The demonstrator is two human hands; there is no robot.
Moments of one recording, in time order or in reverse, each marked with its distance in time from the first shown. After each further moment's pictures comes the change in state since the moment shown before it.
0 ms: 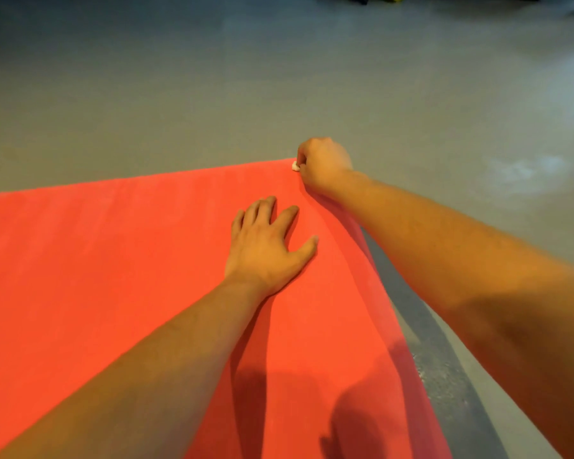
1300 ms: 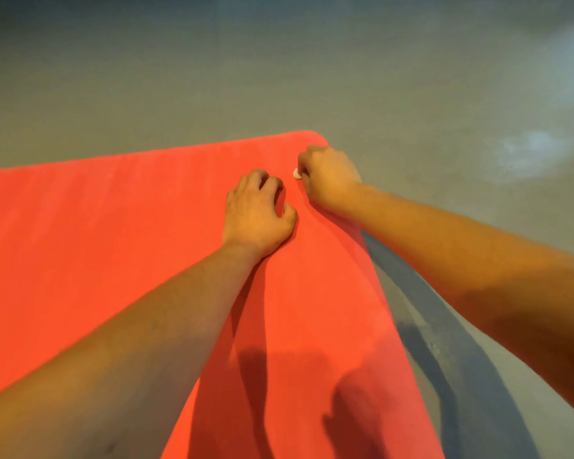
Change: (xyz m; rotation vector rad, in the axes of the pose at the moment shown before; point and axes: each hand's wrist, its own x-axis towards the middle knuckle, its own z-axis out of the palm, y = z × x) left_hand -0.002 0.001 -0.003 -0.103 0.150 -0.015; right_hand -0.096 -0.003 -0.014 -0.103 -0.002 -0.140
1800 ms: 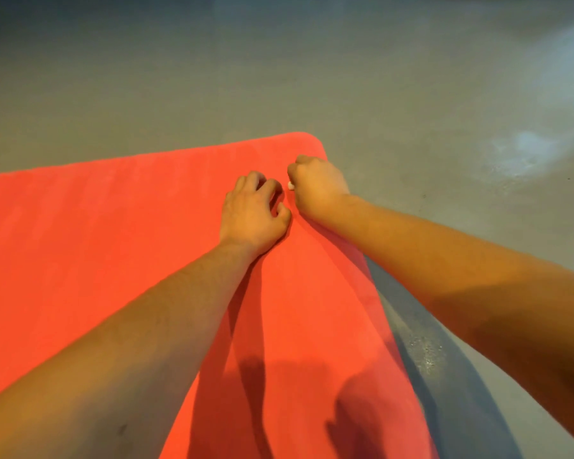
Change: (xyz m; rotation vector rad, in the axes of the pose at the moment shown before) left_hand 0.002 -0.003 0.002 -0.009 -0.003 0.036; right_hand -0.015 -0.018 -0.002 -0.088 -0.023 -0.023
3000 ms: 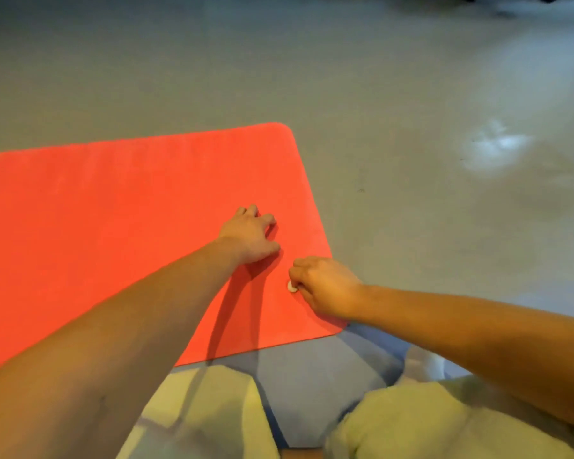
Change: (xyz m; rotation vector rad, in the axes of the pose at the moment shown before) left_hand -0.133 0.088 -0.109 0.152 -0.677 -0.041; right_hand -0.302 -0.049 -0.059 0.181 -0.297 -0.290
